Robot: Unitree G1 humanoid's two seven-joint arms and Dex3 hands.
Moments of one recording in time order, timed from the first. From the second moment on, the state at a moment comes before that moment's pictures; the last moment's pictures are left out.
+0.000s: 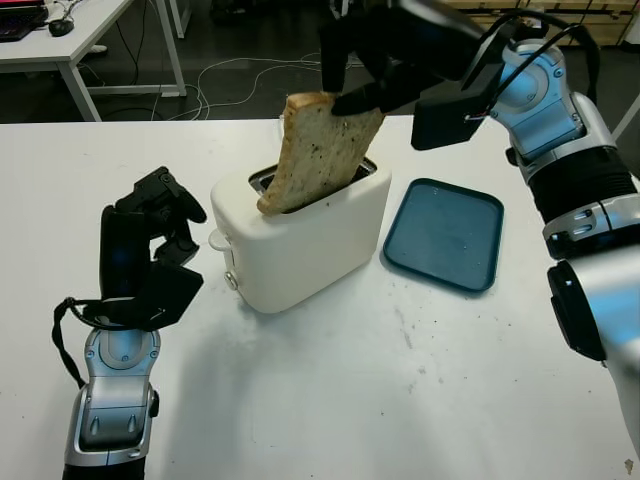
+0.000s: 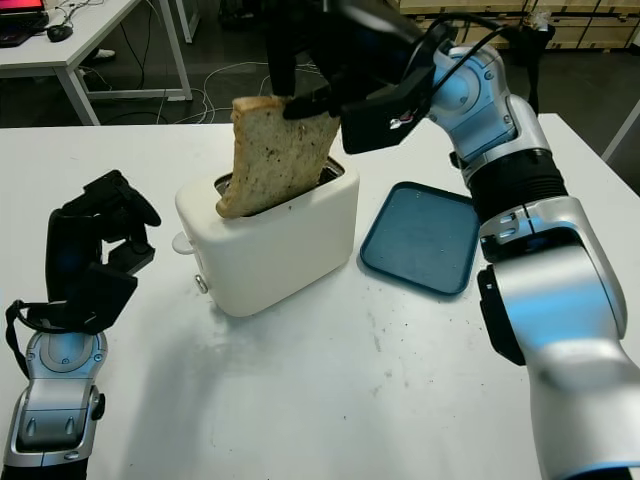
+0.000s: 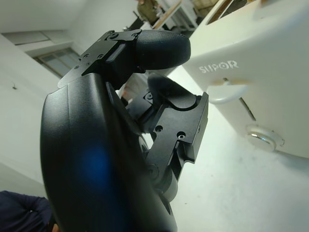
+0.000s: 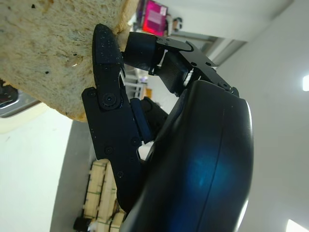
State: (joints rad) left arm -0.03 0.17 0.08 -0.33 0.29 0.02 0.11; right arm -1.23 -0.45 0.28 0.90 -0.38 -0.67 0.44
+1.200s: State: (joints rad) left arm -0.02 0.16 0.08 -0.33 0.29 0.02 0.11; right arm -1.33 -0.53 0.44 0.95 -0.71 -0.80 0.10
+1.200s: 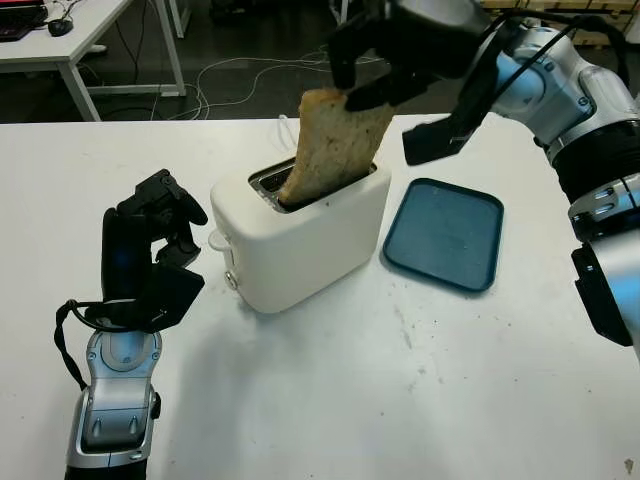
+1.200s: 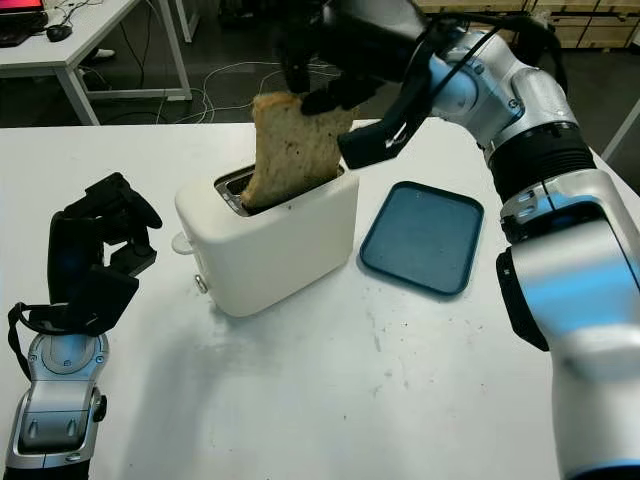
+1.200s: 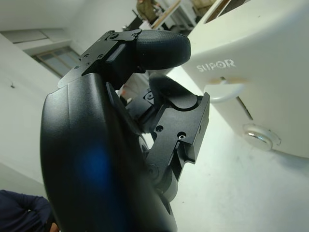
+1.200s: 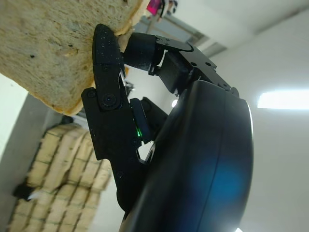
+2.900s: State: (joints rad) left arm -0.01 0.16 0.08 -0.33 0.29 0.01 0.11; right arm -1.16 -0.56 0.30 0.91 -0.63 -0.80 -0.02
